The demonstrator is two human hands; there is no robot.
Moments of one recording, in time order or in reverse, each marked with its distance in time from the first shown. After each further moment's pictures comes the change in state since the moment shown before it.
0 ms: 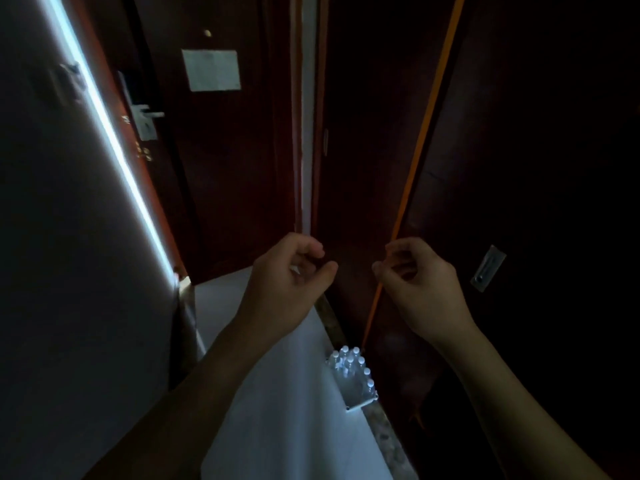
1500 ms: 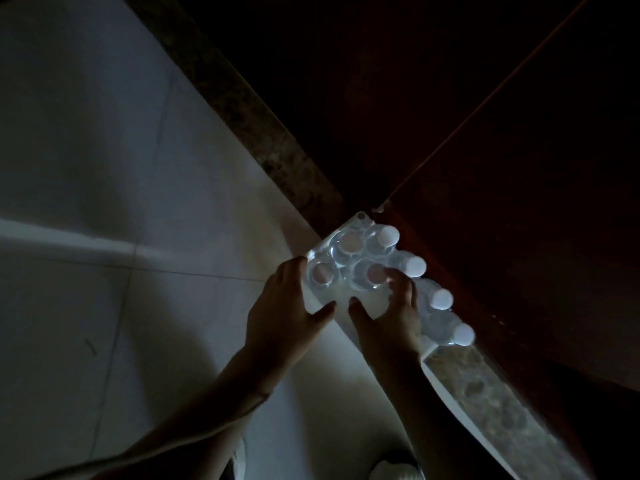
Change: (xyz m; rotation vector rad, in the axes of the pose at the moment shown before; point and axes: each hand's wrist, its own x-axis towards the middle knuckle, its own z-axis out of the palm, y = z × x) left_hand -0.157 -0.993 0.512 0.397 -0.843 -0.515; right_hand -0.030 0.972 0.537 -0.242 0.098 0.959
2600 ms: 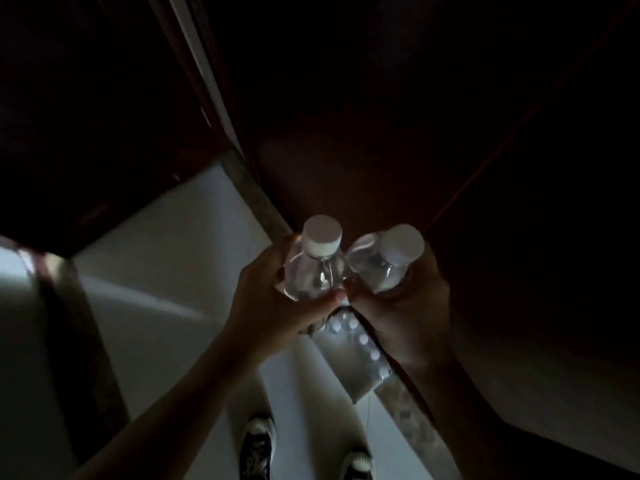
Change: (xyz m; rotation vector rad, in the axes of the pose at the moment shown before) left_hand -0.148 0.363 -0.461 -0.444 0.300 0.267; right_hand -0.135 -0.464 -0.379 0.347 0.028 -0.444
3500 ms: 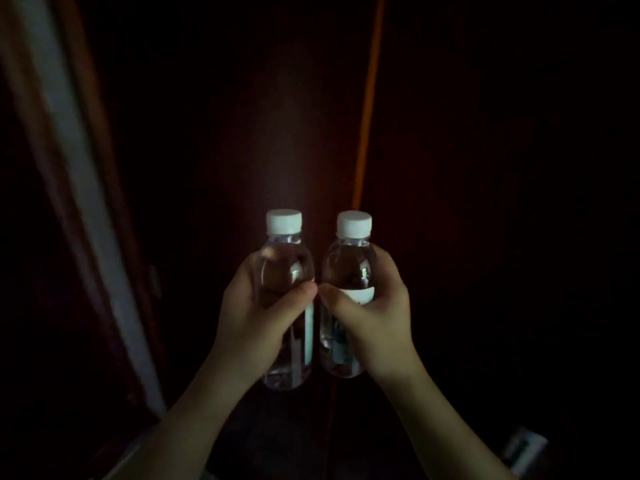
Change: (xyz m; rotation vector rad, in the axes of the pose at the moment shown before) left_hand 0.031 0.468 -0.187 -0.661 -0.166 0.540; right_hand -0.024 -0.483 -0.173 0.420 0.249 -0.540
